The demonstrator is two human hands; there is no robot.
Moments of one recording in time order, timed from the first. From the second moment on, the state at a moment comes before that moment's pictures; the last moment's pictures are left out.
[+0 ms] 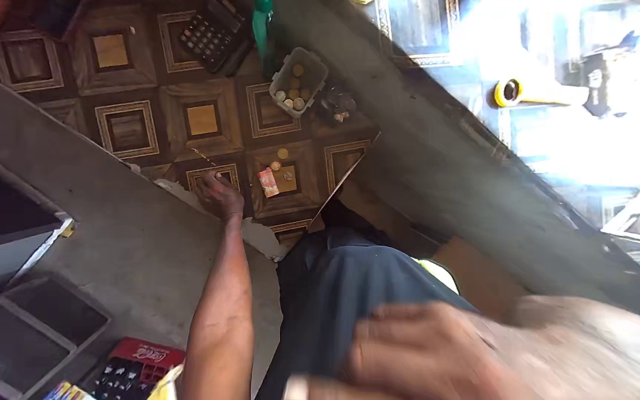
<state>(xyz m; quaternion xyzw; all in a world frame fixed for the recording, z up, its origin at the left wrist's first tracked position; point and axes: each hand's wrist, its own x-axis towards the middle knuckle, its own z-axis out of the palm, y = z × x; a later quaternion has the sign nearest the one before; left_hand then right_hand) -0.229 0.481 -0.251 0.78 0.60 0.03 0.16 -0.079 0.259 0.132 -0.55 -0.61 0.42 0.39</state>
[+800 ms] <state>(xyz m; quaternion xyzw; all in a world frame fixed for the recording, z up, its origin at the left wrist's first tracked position) -0.222 0.485 -0.233 0.75 0.63 0.04 0.17 -0.033 0.165 -0.041 -0.79 -0.44 0.39 0.20</state>
